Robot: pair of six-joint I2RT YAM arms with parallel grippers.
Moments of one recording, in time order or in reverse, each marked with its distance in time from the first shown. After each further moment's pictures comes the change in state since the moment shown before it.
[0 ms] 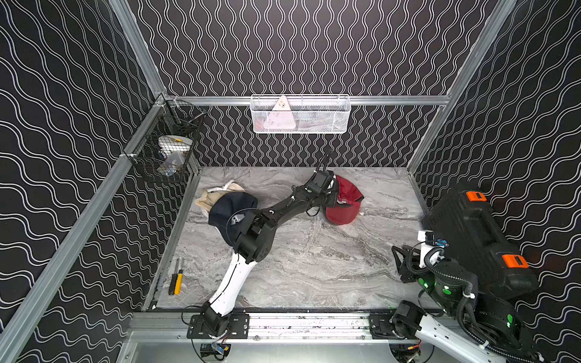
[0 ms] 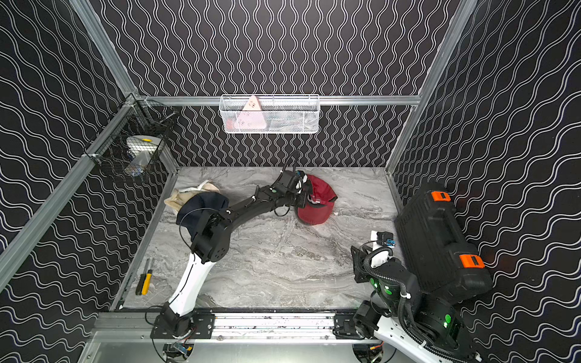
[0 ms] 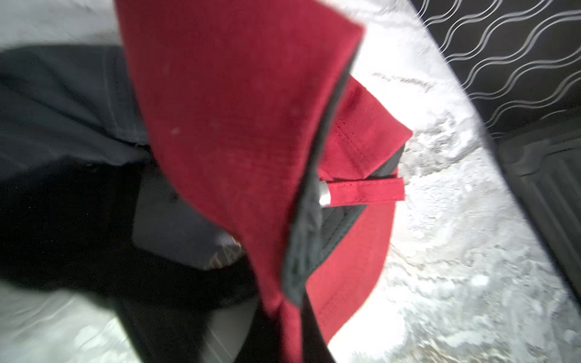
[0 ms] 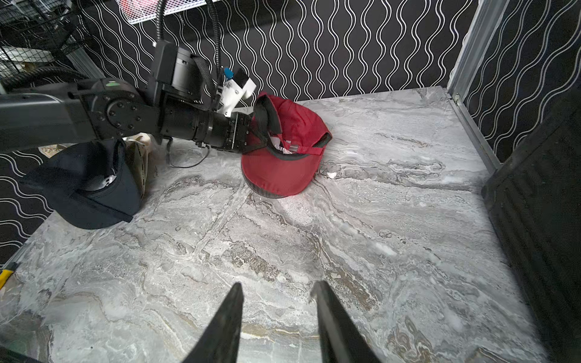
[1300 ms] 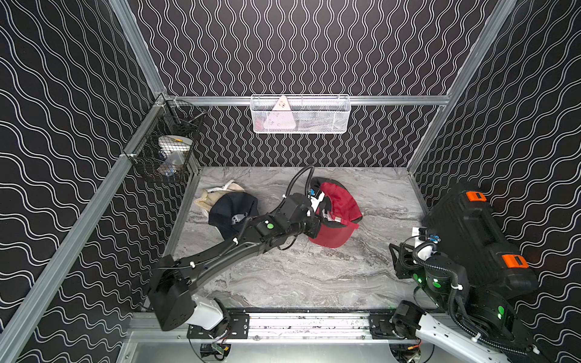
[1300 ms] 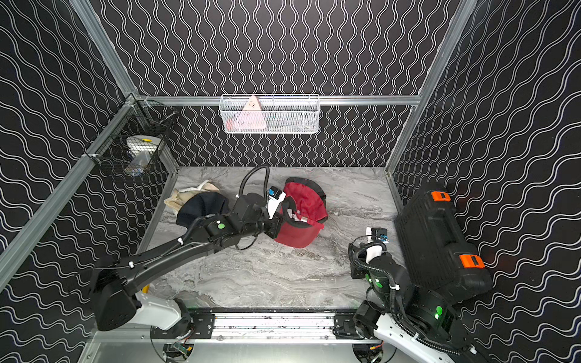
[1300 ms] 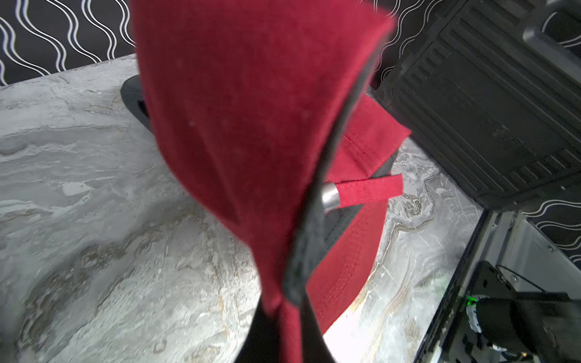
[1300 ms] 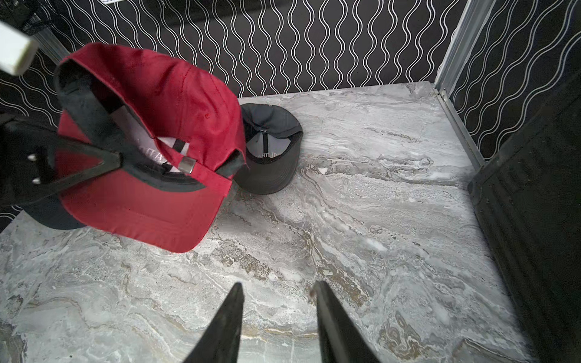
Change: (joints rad) left arm -0.184 -0.923 -0.808 0.040 -0.135 0.078; right arm -0.004 0.081 0.012 -0.001 0.030 0.015
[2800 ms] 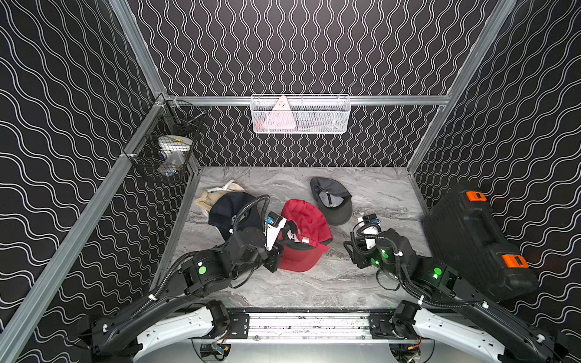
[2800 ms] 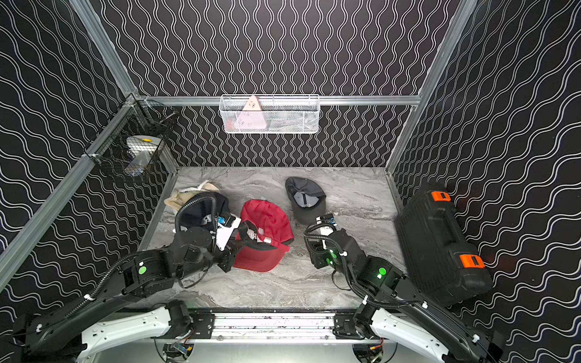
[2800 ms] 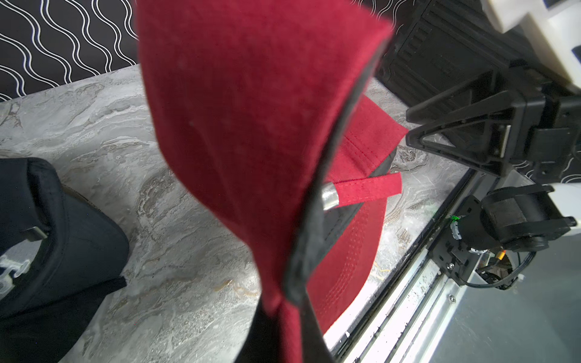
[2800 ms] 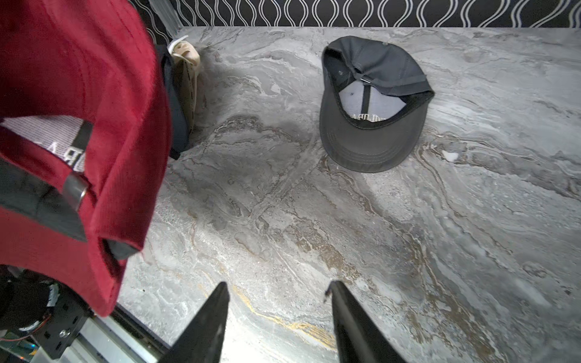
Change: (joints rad) left arm -0.128 -0.571 -0.190 -0.373 -0.182 -0.025; right arm 0.000 0.393 -0.034 0.337 -0.359 -0.060
